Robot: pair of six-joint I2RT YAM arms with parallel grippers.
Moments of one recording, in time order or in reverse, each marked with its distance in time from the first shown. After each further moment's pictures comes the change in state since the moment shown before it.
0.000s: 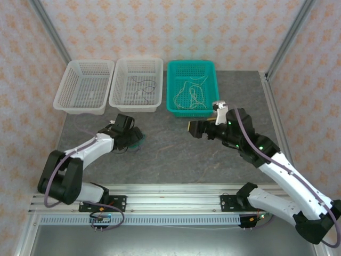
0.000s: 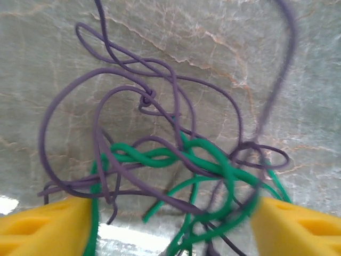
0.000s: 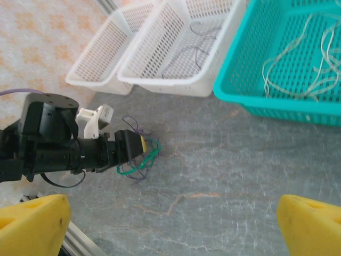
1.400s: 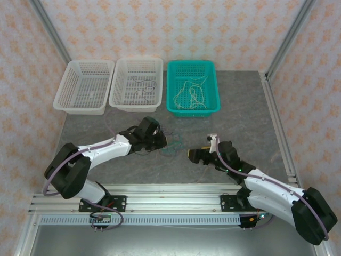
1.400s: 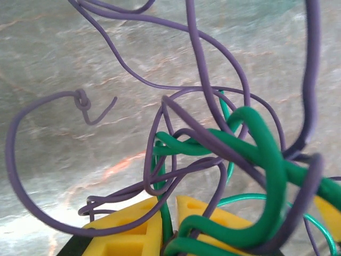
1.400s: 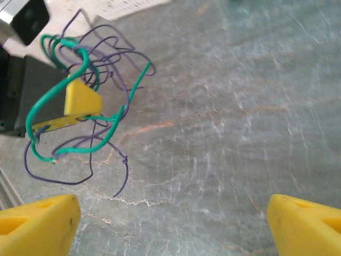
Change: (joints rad) left arm -0.339 0.060 0.105 0.143 0.235 -0.079; right arm 0.000 -0.027 -0.779 0.756 -0.082 0.061
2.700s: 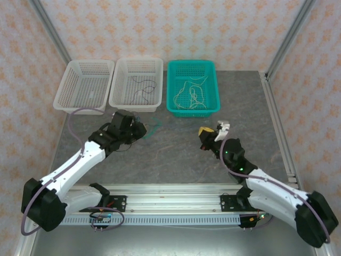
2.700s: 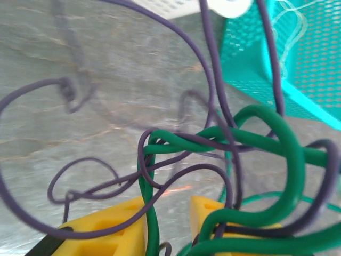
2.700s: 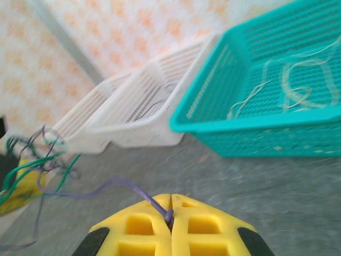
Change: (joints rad) left arm 0.173 -0.371 0.015 -0.313 -0.196 -0.006; right arm 0.000 -0.081 0.069 0.208 0.322 -0.048
